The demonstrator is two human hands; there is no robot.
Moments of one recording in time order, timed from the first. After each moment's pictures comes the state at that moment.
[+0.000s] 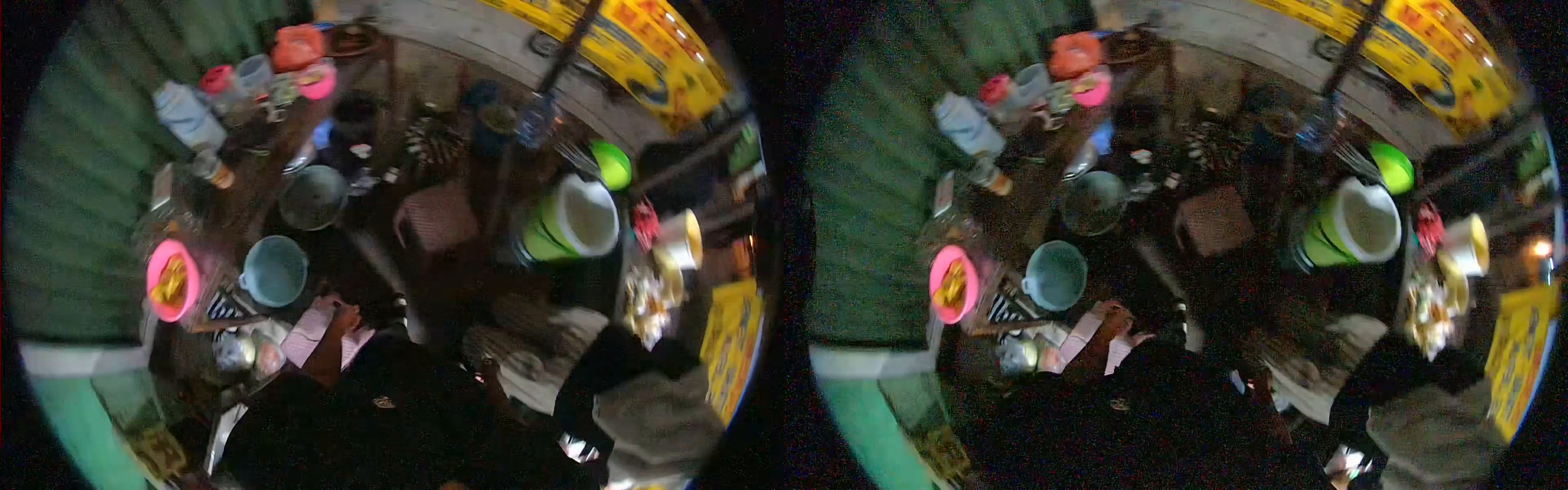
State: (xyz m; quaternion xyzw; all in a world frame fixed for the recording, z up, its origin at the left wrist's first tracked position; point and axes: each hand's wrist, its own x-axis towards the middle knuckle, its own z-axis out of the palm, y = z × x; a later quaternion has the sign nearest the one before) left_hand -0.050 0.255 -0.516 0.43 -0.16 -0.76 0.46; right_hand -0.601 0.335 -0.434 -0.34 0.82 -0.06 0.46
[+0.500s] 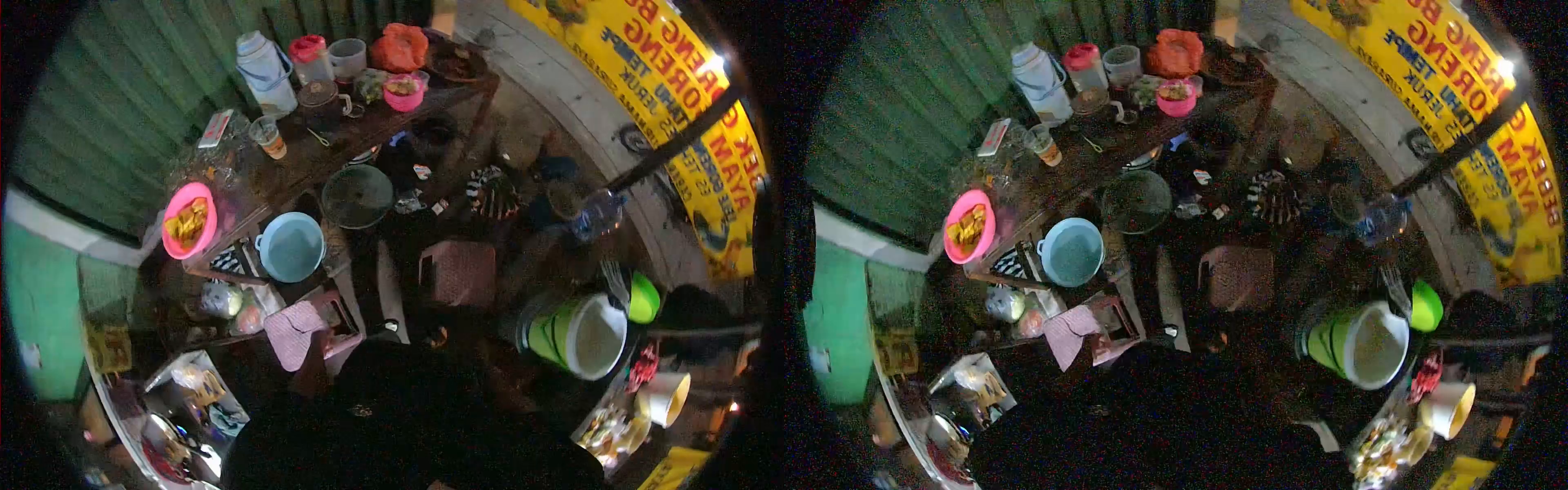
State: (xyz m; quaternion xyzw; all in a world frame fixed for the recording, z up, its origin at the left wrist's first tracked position) left_hand -0.080 0.278 -0.487 0.57 0.05 -0.58 0.58; right_hand -0.551 0.012 -0.433 -0.54 0.66 0.03 0.51
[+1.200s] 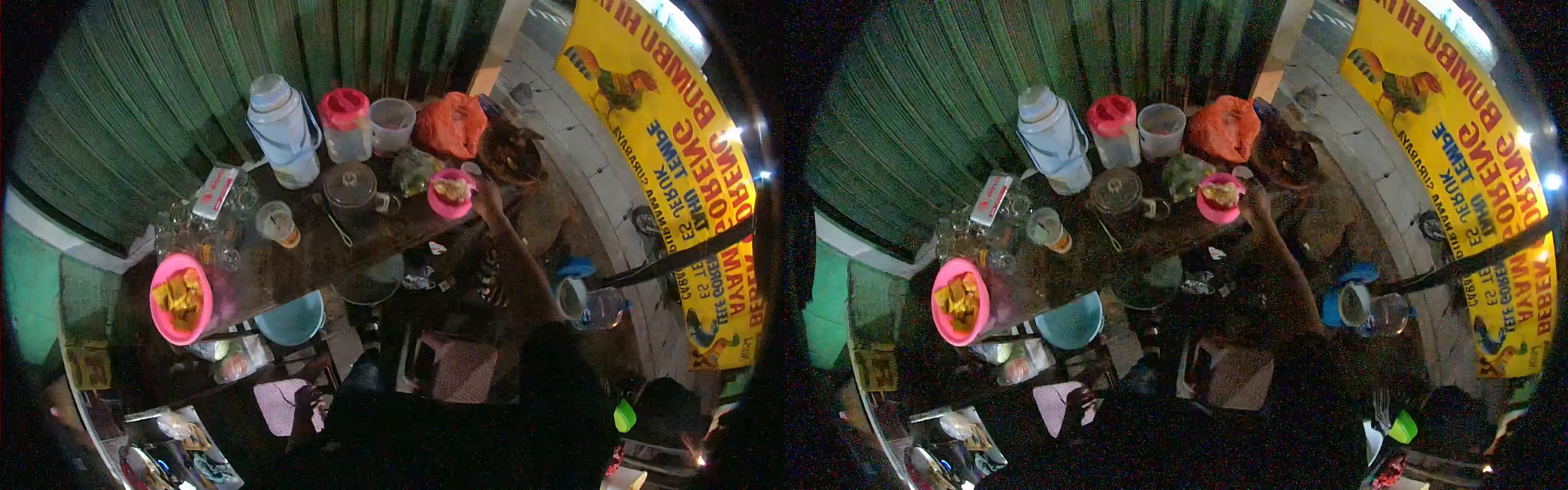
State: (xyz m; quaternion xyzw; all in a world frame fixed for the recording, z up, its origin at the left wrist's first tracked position) left_hand 0.021 0.220 -0.466 0.35 0.22 -0.56 0.72; right_hand 0.007 -0.548 -0.165 -0.87 0.28 -0.29 0.28
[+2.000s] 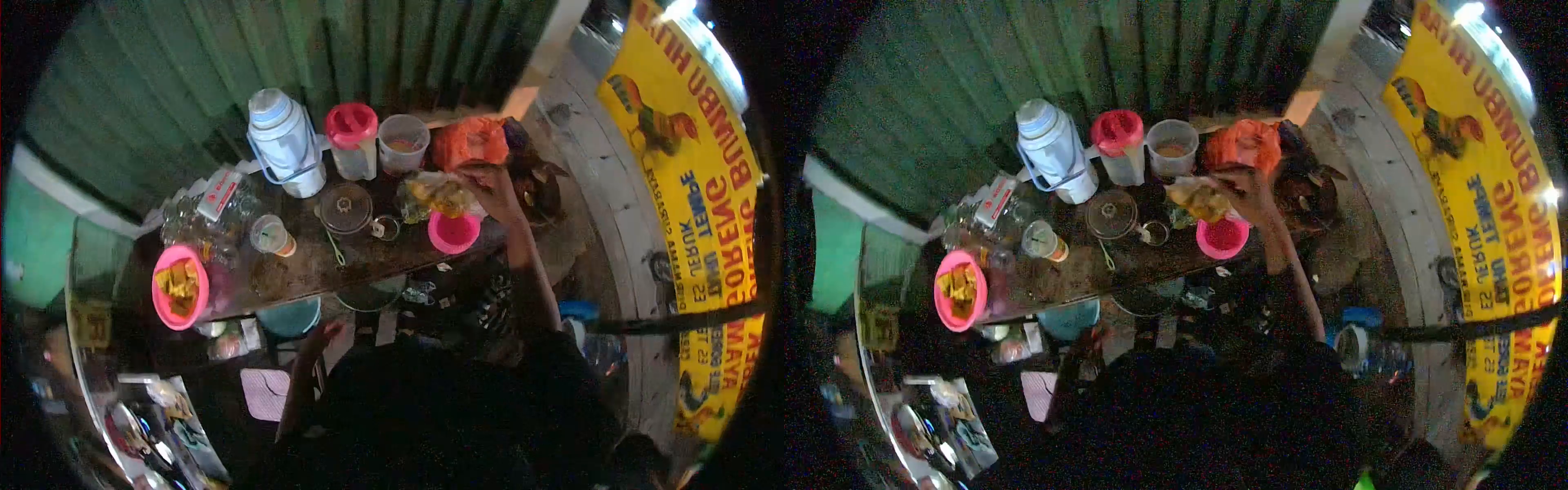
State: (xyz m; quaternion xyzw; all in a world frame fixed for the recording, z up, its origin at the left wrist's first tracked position) left_hand 0.113 -0.095 -0.302 0.69 -0.10 -0.50 0.51; right_hand 0.071 -0.563 0.008 -0.85 0.04 -0.21 0.47
